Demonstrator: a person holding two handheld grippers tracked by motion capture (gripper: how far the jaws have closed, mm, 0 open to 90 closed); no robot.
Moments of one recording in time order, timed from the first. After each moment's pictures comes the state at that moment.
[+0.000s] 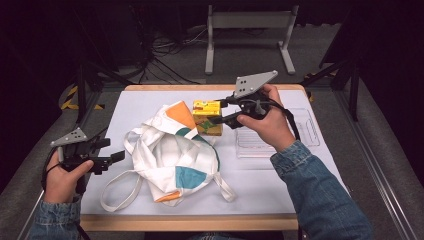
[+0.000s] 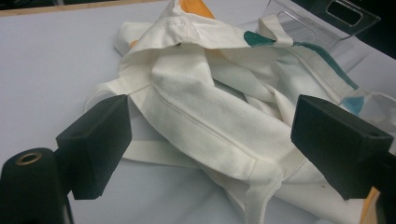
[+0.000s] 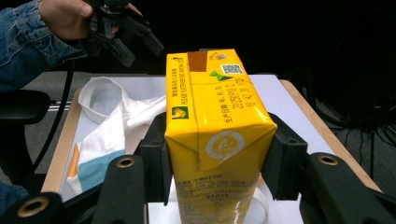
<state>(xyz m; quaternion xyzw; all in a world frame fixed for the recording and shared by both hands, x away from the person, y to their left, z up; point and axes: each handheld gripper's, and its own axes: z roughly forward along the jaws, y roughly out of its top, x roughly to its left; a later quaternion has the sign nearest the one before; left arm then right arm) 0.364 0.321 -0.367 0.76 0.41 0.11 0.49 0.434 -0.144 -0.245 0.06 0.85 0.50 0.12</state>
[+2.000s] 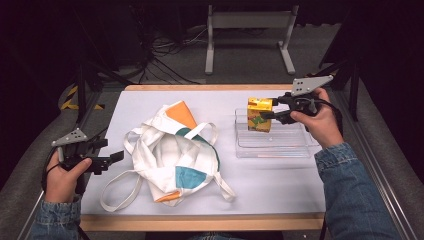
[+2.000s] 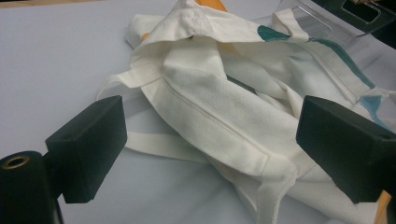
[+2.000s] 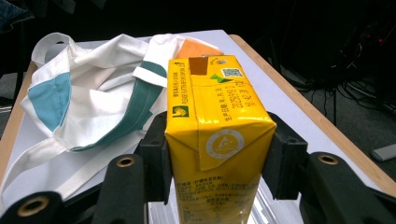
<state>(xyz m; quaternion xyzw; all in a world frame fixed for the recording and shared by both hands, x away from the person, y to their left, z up) 0.365 0.322 -0.370 0.76 0.42 0.12 0.48 0.467 -0.280 -0.287 0.13 0.85 0.50 0.13</state>
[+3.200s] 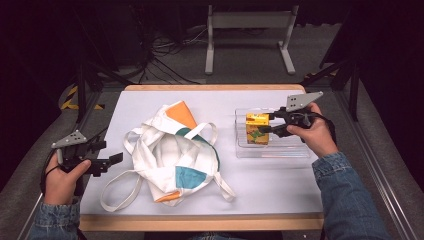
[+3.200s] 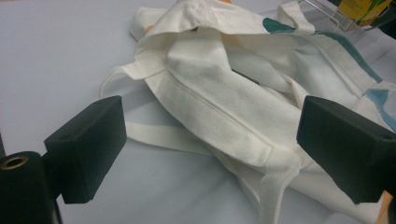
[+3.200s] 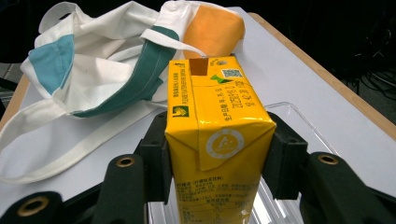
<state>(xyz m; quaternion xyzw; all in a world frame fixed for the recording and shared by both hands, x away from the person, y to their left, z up) 0.362 0.324 -0.373 0.76 0.43 0.12 0.47 0.468 -0.284 -0.337 0.12 0.86 0.49 0.11</state>
